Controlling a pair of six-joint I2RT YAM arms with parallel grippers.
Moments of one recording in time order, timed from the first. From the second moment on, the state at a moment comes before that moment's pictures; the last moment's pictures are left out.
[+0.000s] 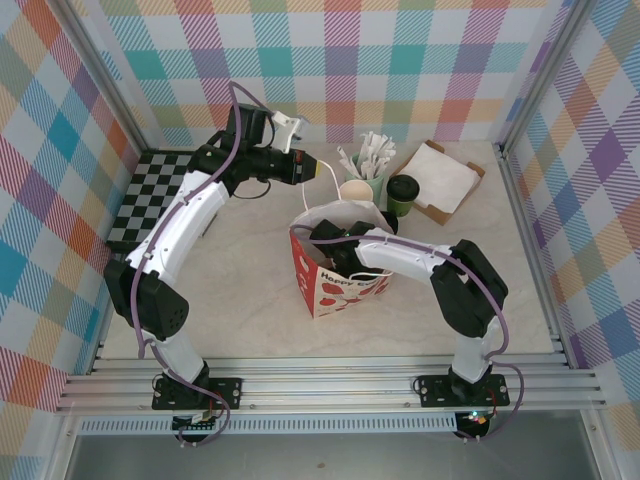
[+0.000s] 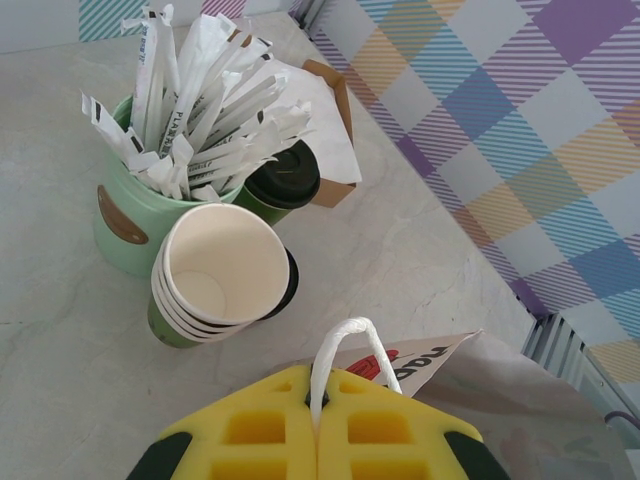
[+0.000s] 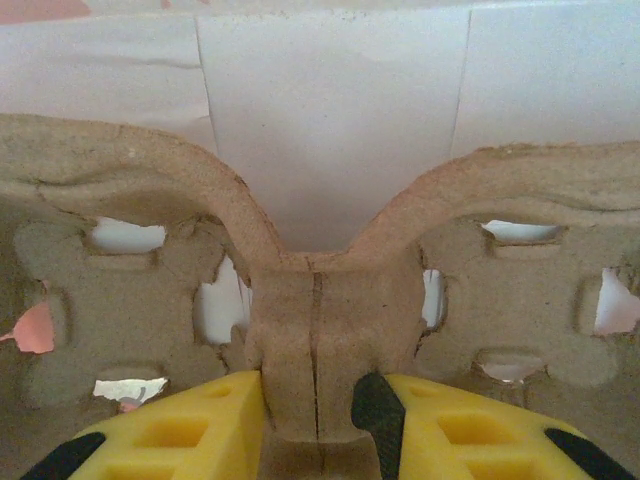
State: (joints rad) left arm -0.42 1.74 1.86 -0.76 0.59 -0.18; right arm 0.85 1.87 1.33 -0.95 0.02 0.47
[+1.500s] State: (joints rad) left arm -0.40 1.74 1.83 -0.75 0.62 -0.16; right arm 0.86 1.71 1.44 -0.98 0.13 0.51
